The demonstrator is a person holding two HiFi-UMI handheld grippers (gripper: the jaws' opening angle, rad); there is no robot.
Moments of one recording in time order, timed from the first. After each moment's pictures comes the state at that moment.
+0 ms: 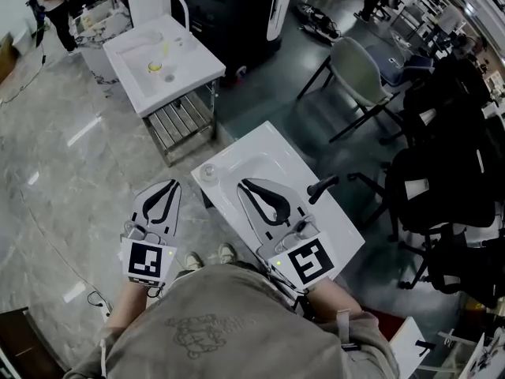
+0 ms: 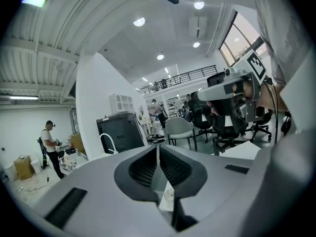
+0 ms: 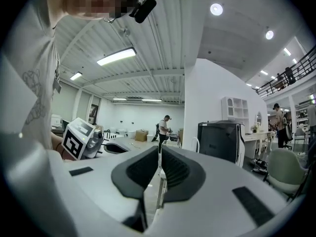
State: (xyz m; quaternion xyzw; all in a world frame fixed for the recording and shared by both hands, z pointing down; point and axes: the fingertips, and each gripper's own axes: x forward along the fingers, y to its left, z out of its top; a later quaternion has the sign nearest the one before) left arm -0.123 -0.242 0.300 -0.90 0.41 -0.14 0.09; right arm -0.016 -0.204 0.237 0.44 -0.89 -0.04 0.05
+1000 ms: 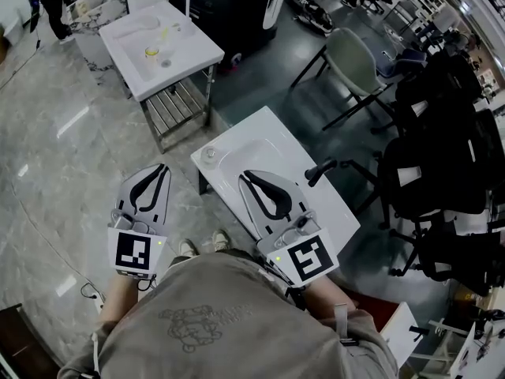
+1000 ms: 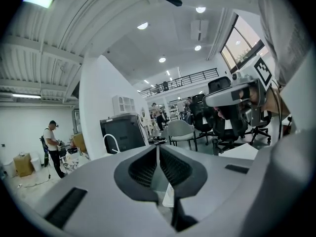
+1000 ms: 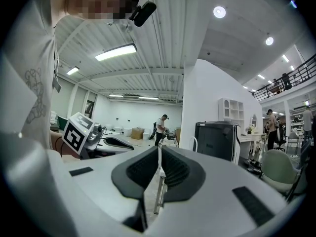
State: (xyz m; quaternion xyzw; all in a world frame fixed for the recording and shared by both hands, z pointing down) left arm -0.162 -0.227 0.283 -0.90 0.42 -0.12 0.08; right arm -0.040 -0.177 0.236 0.47 -0.88 -0.04 0.07
